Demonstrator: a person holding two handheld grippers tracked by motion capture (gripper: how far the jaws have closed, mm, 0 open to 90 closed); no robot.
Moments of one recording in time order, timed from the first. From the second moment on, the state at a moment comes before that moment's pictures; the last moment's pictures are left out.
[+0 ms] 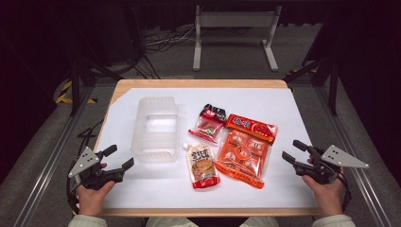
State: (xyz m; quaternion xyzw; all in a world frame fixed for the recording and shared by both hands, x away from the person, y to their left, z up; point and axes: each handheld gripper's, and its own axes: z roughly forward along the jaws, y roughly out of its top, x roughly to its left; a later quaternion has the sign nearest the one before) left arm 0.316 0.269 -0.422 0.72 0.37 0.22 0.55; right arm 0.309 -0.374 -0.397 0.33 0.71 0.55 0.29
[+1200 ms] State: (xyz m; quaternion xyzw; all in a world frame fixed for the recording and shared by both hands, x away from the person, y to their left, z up) left arm 0.313 0.262 -0.428 0.70 0.41 0.20 0.55; right arm 0.389 -0.360 -0.381 0.38 0.73 0.52 0.23
